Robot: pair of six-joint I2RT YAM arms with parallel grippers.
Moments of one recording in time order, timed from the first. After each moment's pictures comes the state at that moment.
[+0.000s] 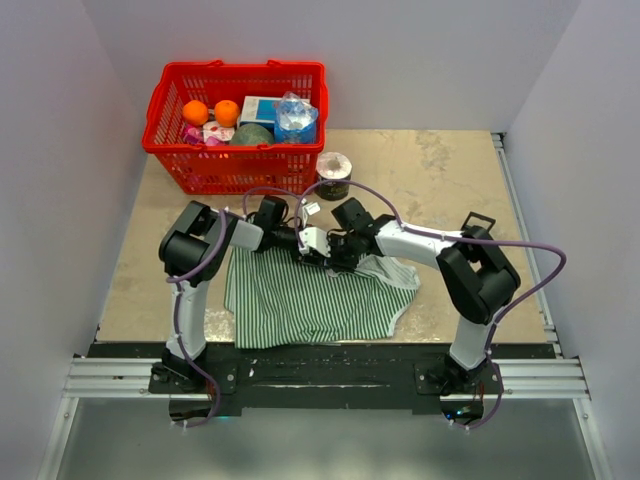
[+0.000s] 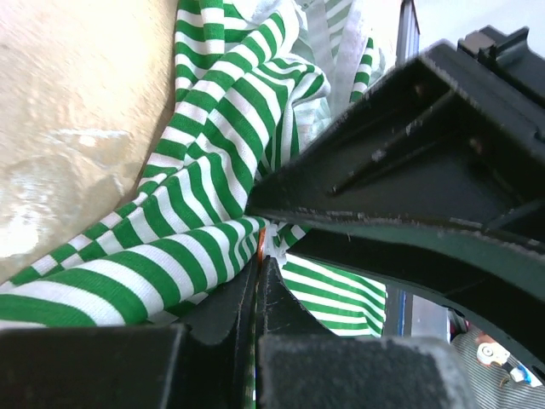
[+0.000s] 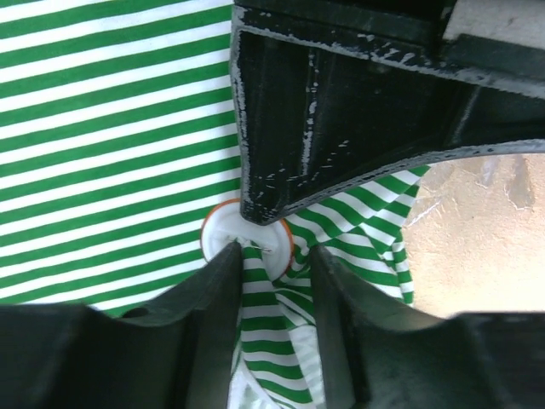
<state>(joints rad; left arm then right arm) -0.42 2.13 1.04 0.27 1.12 -0.31 0.68 1.82 1.13 -0.38 -0.32 -0.82</state>
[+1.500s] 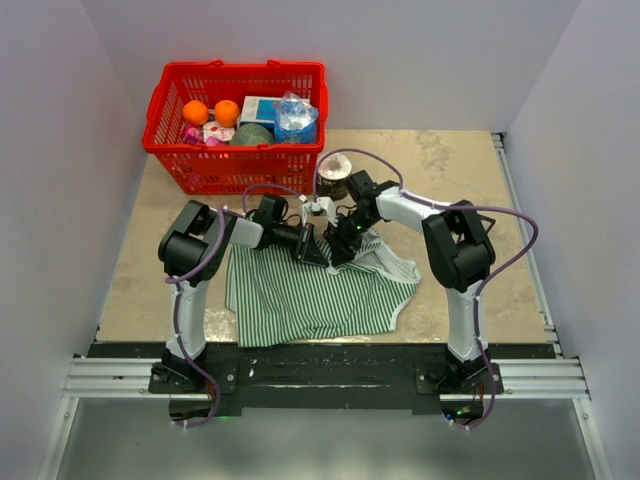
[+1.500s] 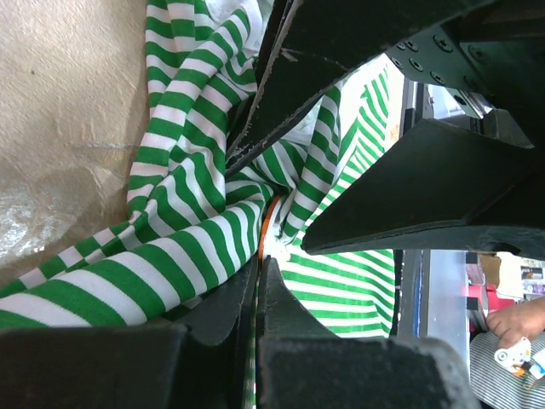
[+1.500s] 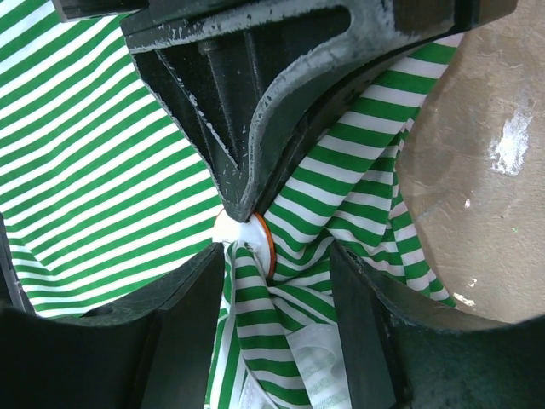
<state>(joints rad) -0.41 2.13 1.06 0.21 1.11 -0.22 0.50 2.09 1.47 -0.72 -0.70 -0.67</state>
